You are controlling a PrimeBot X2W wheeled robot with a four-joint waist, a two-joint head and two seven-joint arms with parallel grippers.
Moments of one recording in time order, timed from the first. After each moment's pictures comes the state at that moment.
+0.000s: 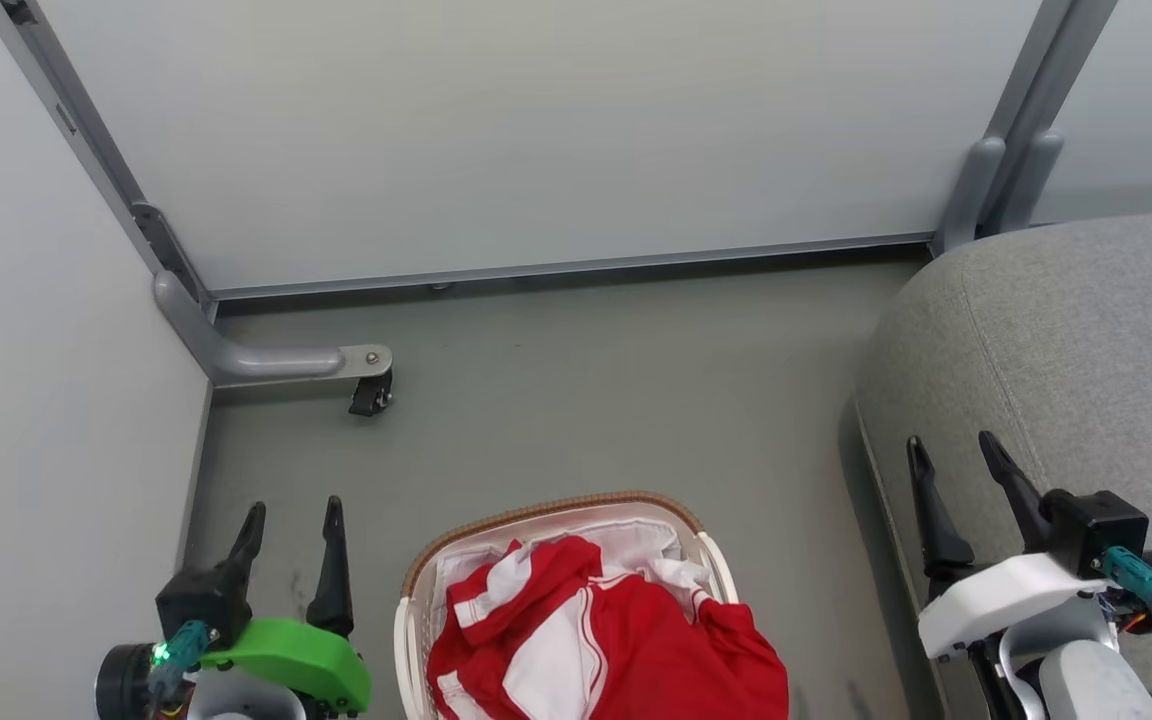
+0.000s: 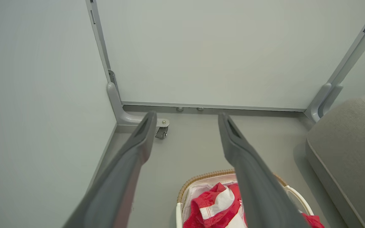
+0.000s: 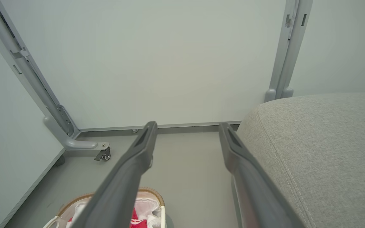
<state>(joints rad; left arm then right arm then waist) -0.08 0.08 -0.11 0.37 -0.26 -0.08 -0.21 -0.10 -0.05 -0.03 0.25 0.19 0.13 -0.21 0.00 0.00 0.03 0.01</state>
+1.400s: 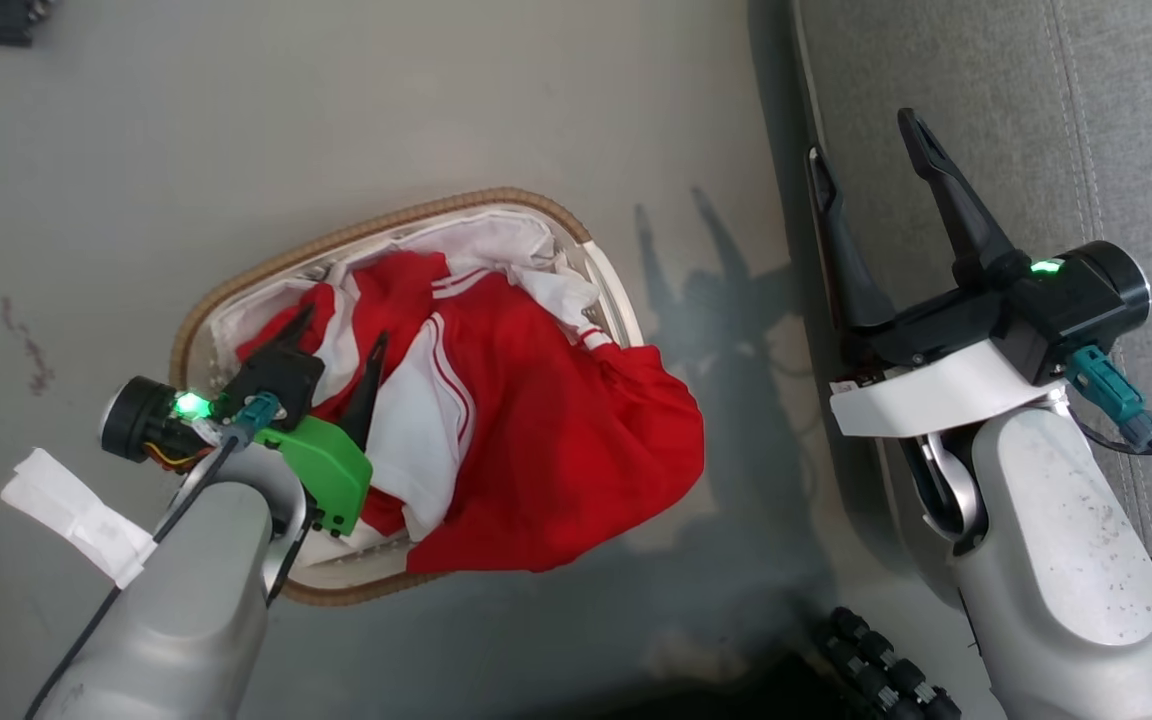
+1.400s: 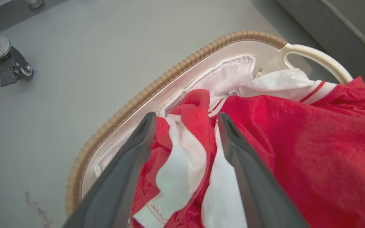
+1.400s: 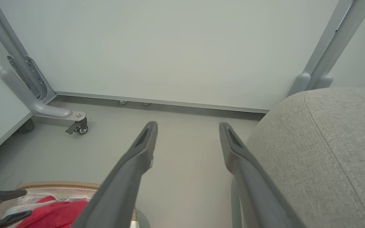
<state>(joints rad) -0.63 0.23 -0.53 0.82 -0.23 -0.13 -0.26 -0.47 -0.05 0.14 0.07 0.10 0.13 -0.26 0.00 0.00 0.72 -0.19</state>
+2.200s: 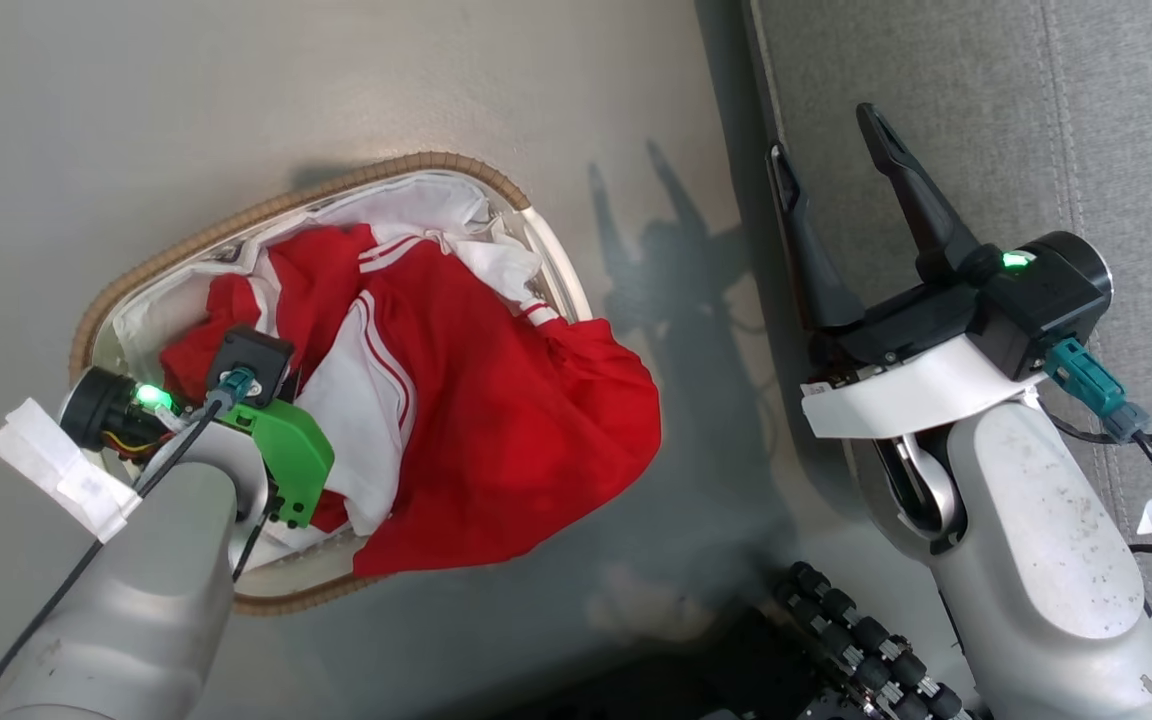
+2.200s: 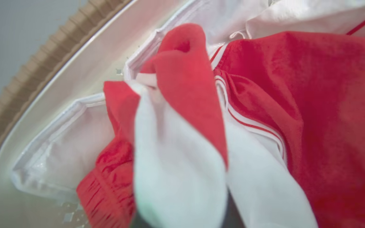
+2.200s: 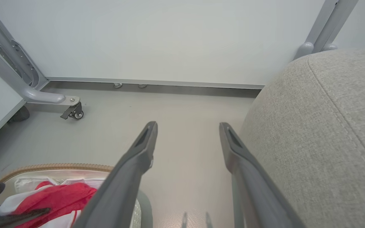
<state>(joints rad) -0.77 0.24 -0.65 1.08 -0.27 -0.13 -0.26 -0.49 -0.05 0.20 0.07 0.16 0.13 -0.26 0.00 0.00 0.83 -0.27</state>
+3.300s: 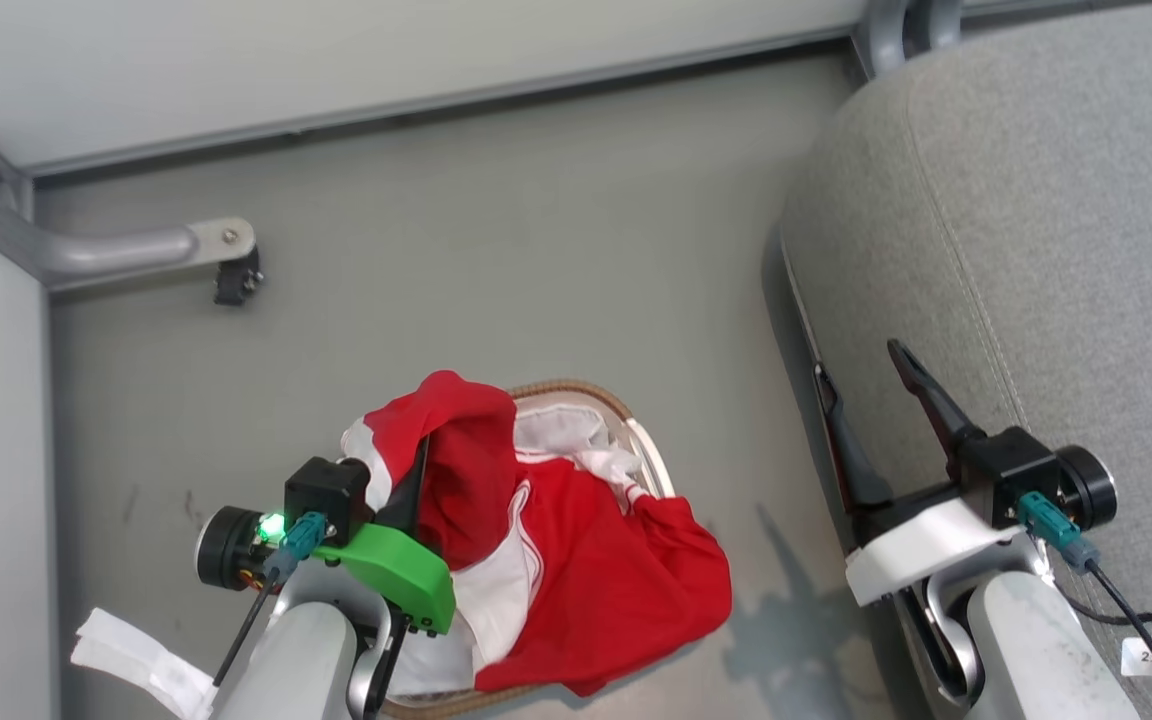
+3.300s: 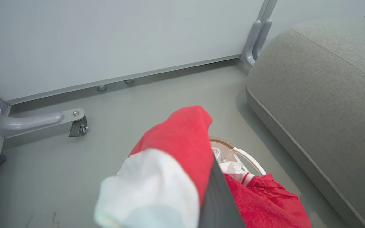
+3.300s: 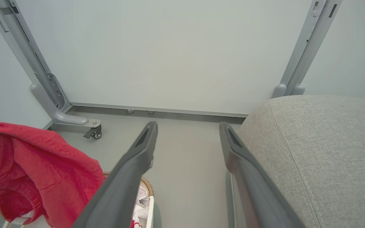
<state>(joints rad) -0.34 0.08 -0.35 0.58 -0.25 -0.13 -0.26 -0.23 -0.05 0.11 0.21 0.07 0.13 -0.26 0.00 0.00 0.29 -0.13</state>
